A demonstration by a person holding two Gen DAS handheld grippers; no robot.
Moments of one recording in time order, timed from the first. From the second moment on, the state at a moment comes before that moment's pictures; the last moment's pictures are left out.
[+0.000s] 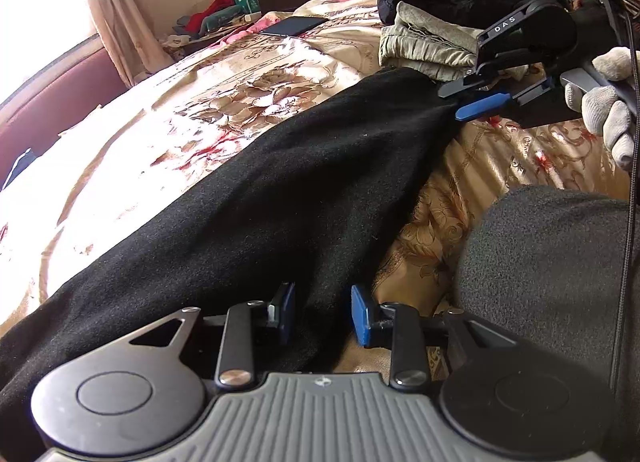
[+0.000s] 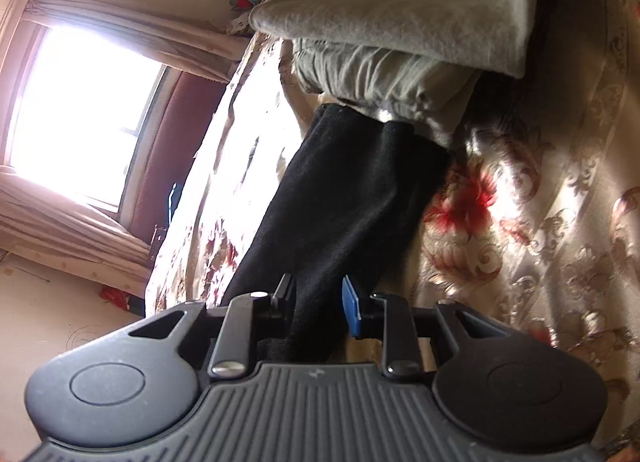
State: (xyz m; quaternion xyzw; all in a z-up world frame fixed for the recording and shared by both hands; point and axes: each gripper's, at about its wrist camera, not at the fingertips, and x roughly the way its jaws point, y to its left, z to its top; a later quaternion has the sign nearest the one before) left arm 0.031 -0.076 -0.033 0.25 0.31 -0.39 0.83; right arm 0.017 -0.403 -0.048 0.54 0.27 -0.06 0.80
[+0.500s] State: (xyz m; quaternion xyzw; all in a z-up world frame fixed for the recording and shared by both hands) left arm 0.035 -0.086 -0.034 0.25 0.31 -0.39 0.83; right arm 0.053 -0.404 -0.083 0.58 0.28 -0.04 0.76
